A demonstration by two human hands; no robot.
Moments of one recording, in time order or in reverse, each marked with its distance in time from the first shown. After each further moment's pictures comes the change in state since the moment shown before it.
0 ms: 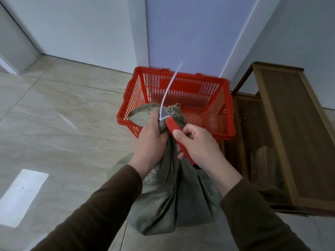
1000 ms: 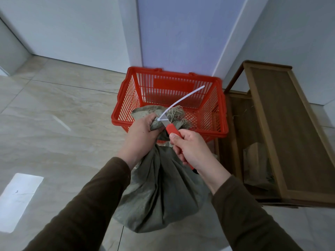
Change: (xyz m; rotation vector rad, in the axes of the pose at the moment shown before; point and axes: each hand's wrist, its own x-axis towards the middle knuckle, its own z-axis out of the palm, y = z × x) left_hand 0.017 -0.009 -0.013 0.200 -0.148 -0.012; right_hand 0.001 0.019 0.010 0.235 -0.080 0.082
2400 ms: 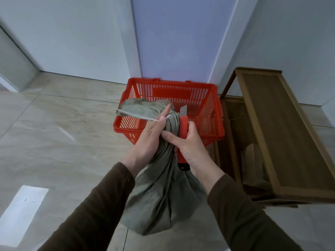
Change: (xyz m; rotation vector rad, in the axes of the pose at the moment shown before) left_hand -0.014 0.037 0.004 -0.609 -0.216 -0.007; right_hand -0.008 -0.014 0.000 0.513 0.090 -0.064
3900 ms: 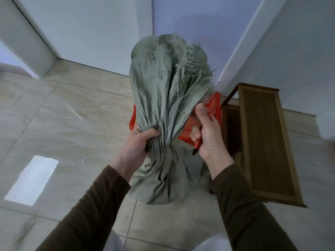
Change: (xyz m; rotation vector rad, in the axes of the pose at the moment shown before) left_hand -0.039 0.110 -0.035 -0.488 0.316 -0.324; right_hand -0.010 -0.131 0.012 0.397 0.077 0.020
